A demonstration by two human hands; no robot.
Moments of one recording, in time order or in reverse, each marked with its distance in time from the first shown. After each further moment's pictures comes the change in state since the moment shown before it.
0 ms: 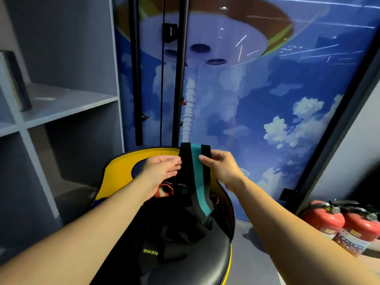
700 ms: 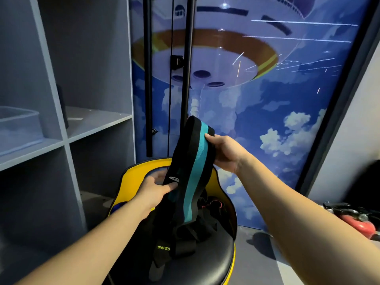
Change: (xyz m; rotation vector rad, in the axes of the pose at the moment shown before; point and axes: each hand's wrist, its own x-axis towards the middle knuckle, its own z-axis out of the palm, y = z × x) left_hand -0.081 0.007 -0.049 0.277 0.034 0.052; right_hand -0.044 -0.124 0.008 0.438 -0.250 0.226
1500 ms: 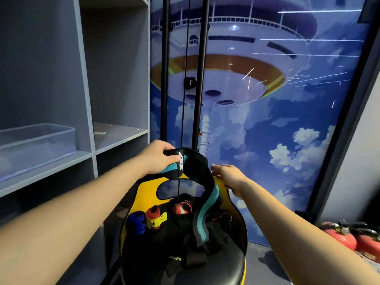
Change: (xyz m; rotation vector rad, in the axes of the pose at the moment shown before) left_hand -0.016 0.135 -0.064 0.572 0.000 0.356; right_hand -0.012 0.031 0.013 -0.561 0.336 0.011
